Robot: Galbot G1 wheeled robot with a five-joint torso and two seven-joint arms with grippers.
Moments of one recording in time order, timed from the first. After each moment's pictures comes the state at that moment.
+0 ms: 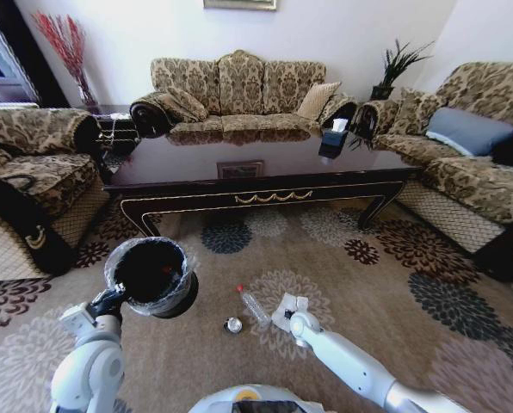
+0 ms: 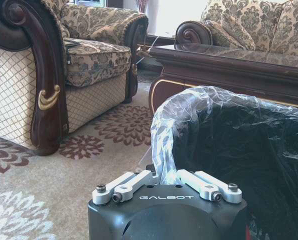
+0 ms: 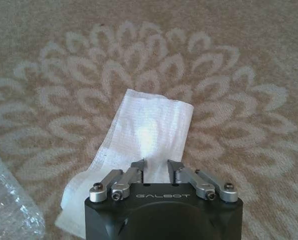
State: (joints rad) left arm 1.57 -1.45 -0.83 -2.36 -0.50 0.55 -0.43; right arm -0.85 1.06 -0.33 1.31 1.21 -0.30 0.76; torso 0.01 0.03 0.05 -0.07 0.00
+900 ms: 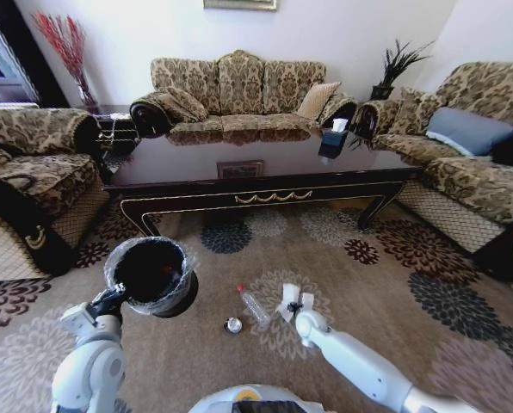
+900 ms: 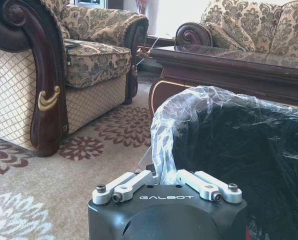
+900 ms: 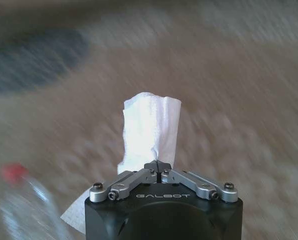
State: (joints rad) left arm 1.56 -1.45 -0.83 -2.35 -0.50 0.53 -0.43; right arm -0.82 0.94 -0.33 1.55 1.15 -0.18 0.65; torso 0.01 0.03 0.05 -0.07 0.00
